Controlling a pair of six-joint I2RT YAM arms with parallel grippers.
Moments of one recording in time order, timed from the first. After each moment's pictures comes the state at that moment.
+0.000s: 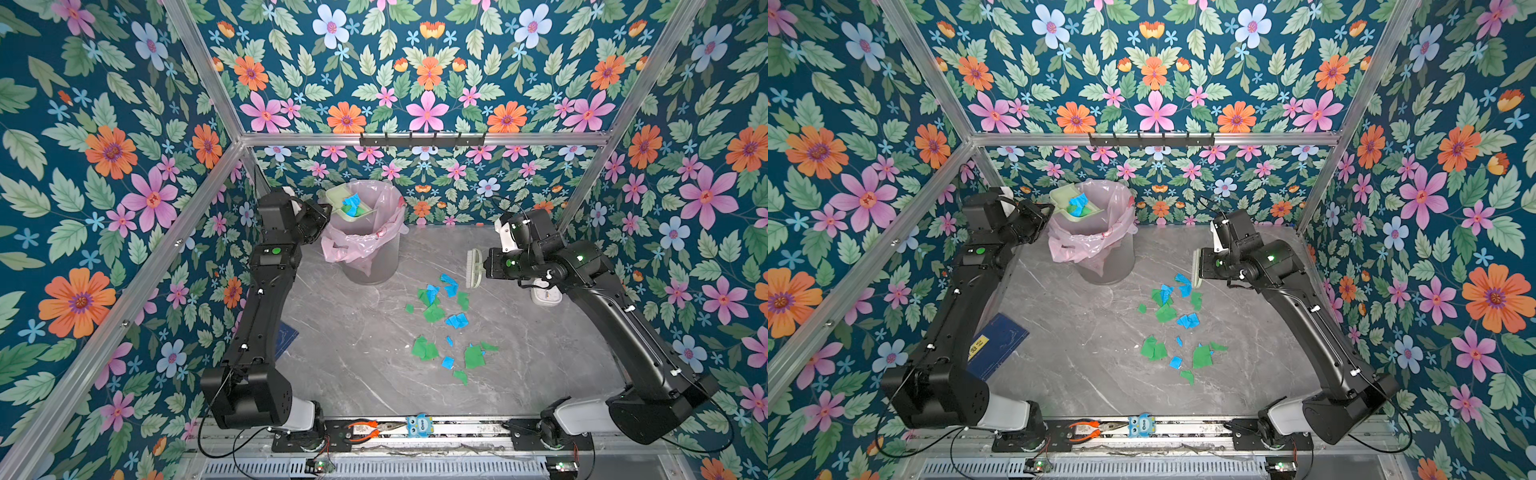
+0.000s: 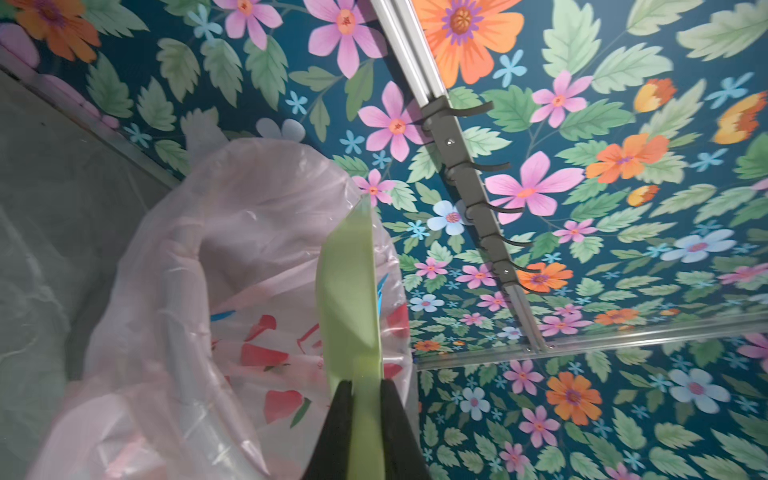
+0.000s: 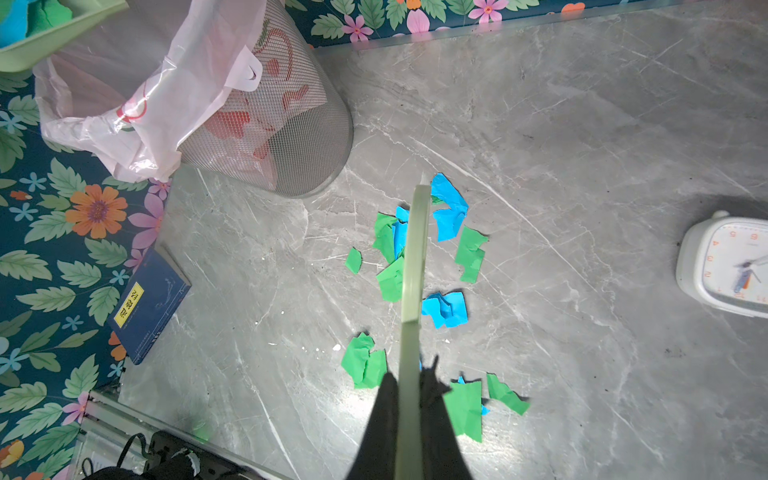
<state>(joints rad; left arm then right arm) -0.01 1.46 1.50 -0.32 0.35 -0.91 0.48 1.40 1.71 -1.14 -0.02 0.45</state>
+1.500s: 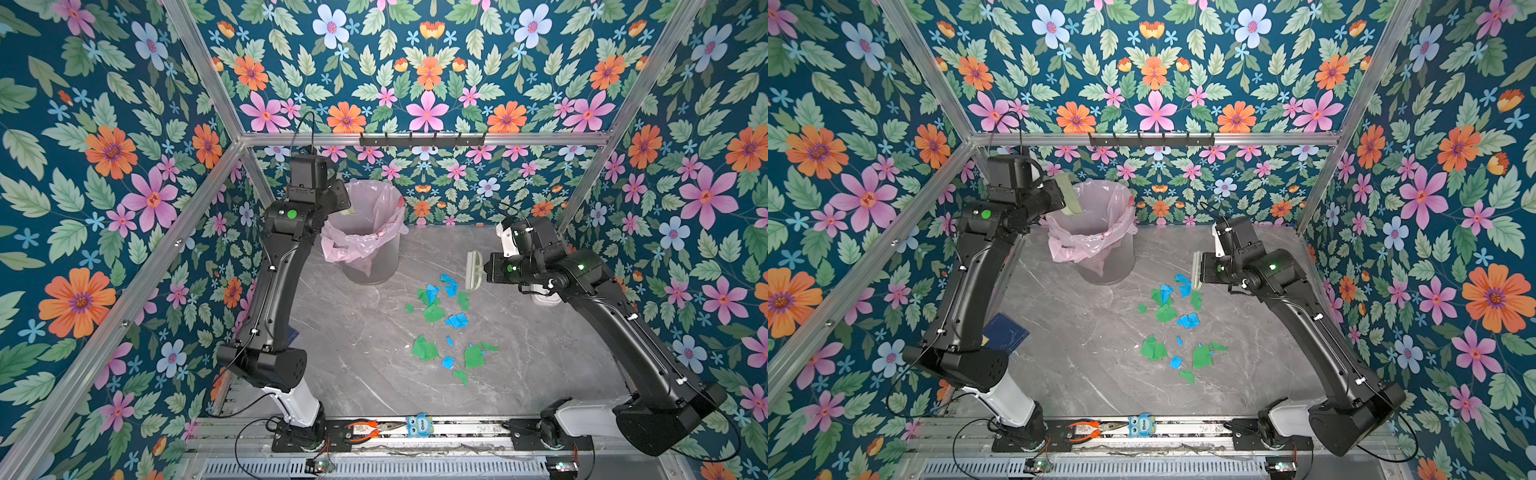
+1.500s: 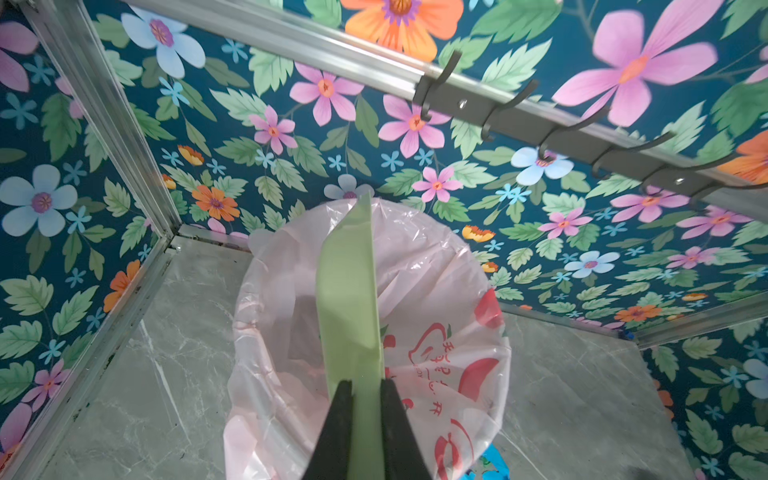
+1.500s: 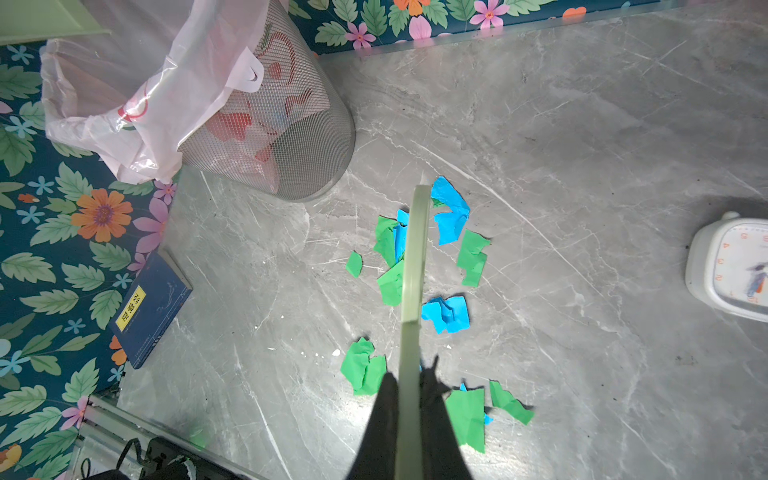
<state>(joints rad) -0.26 1.65 2.16 -0.91 -0.14 -0.36 0.48 1.34 1.61 -1.06 -0.02 0.45</state>
